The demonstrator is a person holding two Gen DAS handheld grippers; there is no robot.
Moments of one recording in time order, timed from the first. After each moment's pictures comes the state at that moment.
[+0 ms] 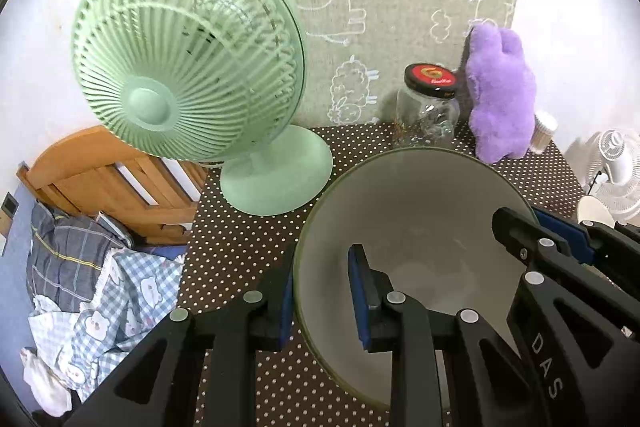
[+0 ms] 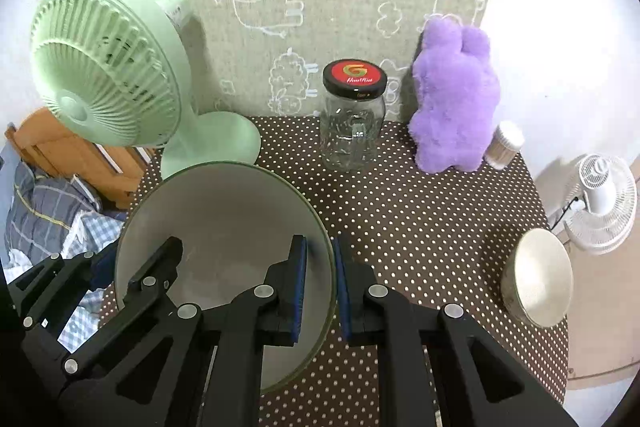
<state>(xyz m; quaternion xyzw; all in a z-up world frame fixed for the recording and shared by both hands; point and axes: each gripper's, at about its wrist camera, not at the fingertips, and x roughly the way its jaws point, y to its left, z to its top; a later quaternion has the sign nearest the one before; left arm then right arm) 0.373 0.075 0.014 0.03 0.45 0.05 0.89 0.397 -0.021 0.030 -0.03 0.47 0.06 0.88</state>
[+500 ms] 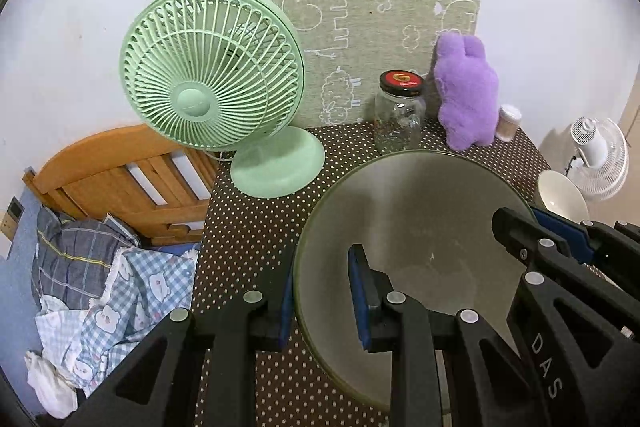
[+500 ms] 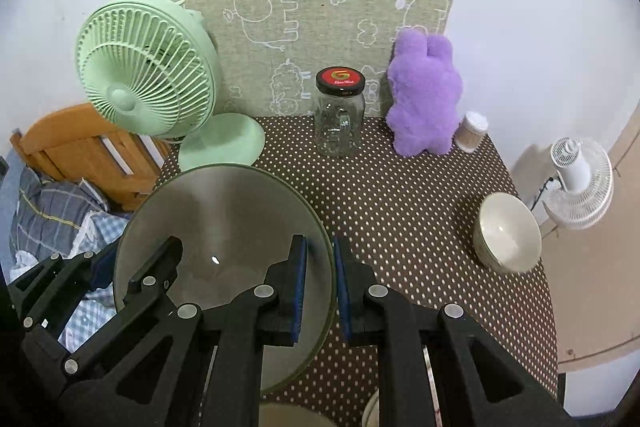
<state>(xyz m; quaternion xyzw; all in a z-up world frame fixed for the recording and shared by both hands) 0.302 0.070 0.047 0.04 0.43 0.02 0.90 0.312 -0.024 0.067 -0.02 0.45 0.04 0.89</state>
